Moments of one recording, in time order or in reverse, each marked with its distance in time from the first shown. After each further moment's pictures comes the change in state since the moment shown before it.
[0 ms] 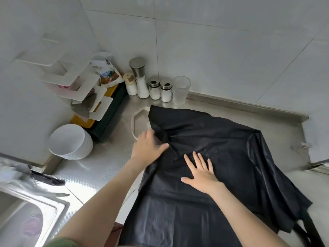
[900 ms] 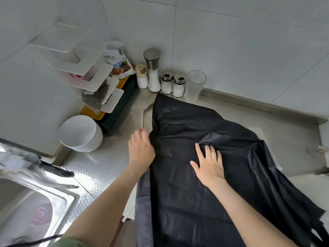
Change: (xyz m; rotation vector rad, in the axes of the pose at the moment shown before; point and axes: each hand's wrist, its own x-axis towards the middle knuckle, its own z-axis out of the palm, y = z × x) left_hand -0.009 -0.057 0.008 0.231 0.262 0.063; right_hand 0.021 -0.025 0.006 -0.176 0.336 0.137
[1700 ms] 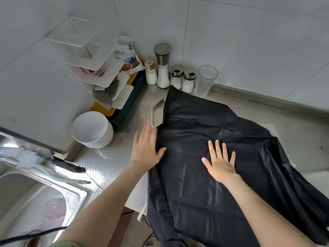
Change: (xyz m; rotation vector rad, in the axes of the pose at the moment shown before) left_hand -0.008 -0.039 -0.008 0.165 -0.158 0.240; right_hand 0.006 0.003 0.006 0.124 -0.300 0.078
